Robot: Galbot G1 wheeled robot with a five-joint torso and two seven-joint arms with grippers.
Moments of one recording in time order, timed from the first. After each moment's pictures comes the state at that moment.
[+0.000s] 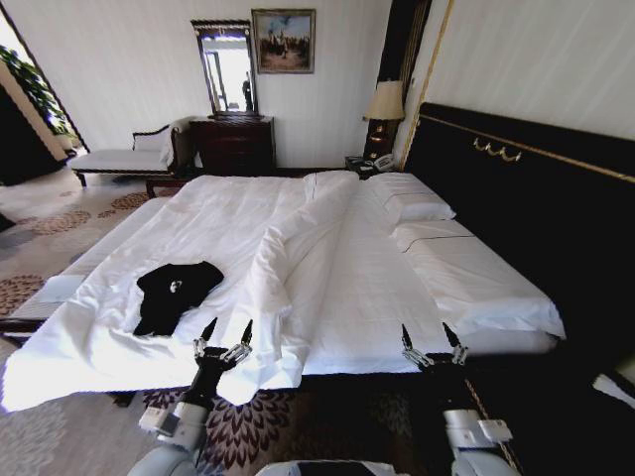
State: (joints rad) left arm 1.86 -1.26 -0.54 -2.29 -0.43 -0.17 0.04; right arm -1.85 1.42 0.73 2.15 0.19 0.34 -0.07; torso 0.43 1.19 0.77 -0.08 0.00
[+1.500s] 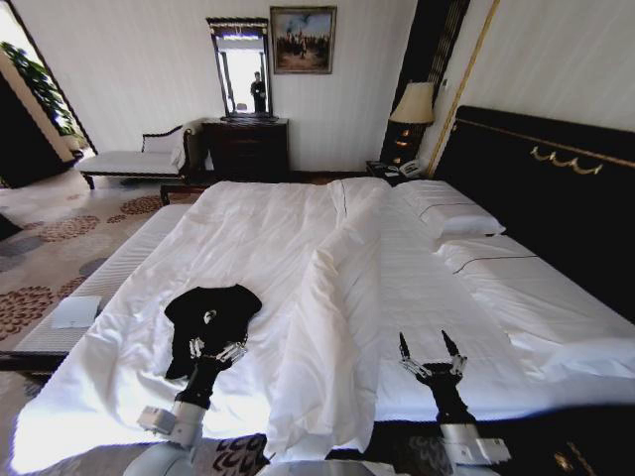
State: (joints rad) left arm 1.84 -1.22 -0.56 -2.27 -0.42 -0.19 0.03; right arm -1.91 1.54 0.74 2.14 0.14 0.47 -0.12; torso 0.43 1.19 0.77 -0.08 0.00
